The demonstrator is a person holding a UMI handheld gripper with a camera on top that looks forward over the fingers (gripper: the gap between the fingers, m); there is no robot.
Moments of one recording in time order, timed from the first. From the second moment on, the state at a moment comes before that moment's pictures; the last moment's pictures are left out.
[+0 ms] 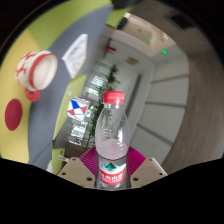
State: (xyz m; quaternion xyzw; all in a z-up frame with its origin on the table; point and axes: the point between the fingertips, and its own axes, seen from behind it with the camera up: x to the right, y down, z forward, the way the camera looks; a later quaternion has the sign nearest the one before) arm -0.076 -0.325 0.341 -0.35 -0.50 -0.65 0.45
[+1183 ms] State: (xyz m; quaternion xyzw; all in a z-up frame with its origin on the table) arm -0.090 -0.309 0.202 -0.77 -0.03 -0.05 0.63
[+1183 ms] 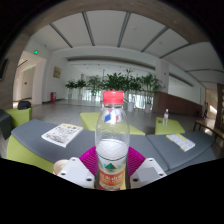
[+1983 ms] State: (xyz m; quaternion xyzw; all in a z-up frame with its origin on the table) arm -0.057 -0.391 0.159 -0.81 -0.01 -0.07 0.58
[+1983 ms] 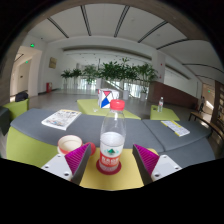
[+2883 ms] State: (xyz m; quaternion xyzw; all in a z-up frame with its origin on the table) arm -0.128 -0.672 0.242 -0.81 0.00 -0.06 0.58
